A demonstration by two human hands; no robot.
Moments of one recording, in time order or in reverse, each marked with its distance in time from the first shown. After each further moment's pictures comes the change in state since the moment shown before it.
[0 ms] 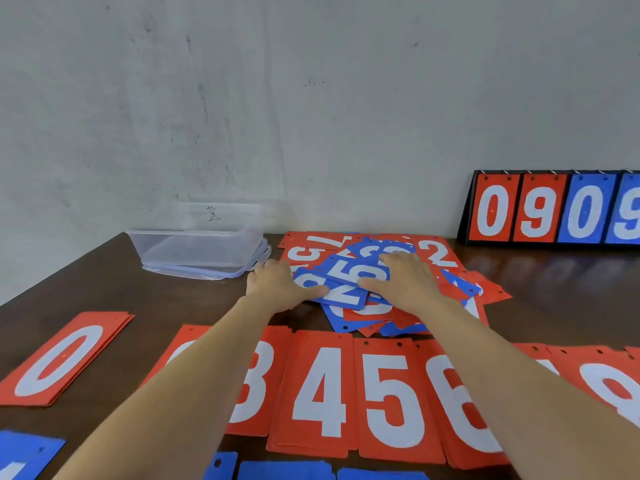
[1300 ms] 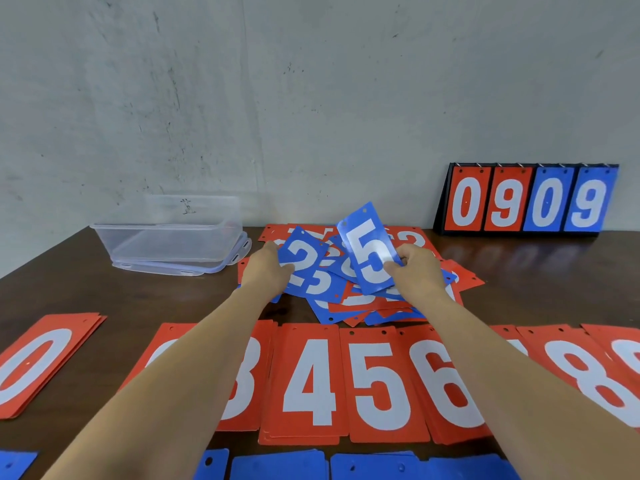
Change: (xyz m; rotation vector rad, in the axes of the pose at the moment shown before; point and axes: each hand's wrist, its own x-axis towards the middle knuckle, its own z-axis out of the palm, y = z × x) left_hand 0.024 0.005 0.012 -0.317 0.080 0.051; right_hand -0.017 0.024 0.000 0.488 0.270 0.223
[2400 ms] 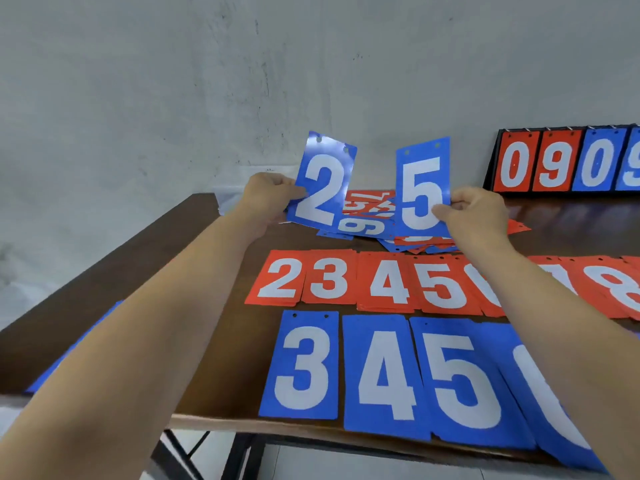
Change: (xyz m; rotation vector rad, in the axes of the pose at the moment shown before) left_hand -0.135 -0.037 -0.155 -0.657 0.079 0.017; right_hand -0.125 -0.083 -0.039 0.280 0.148 -0.019
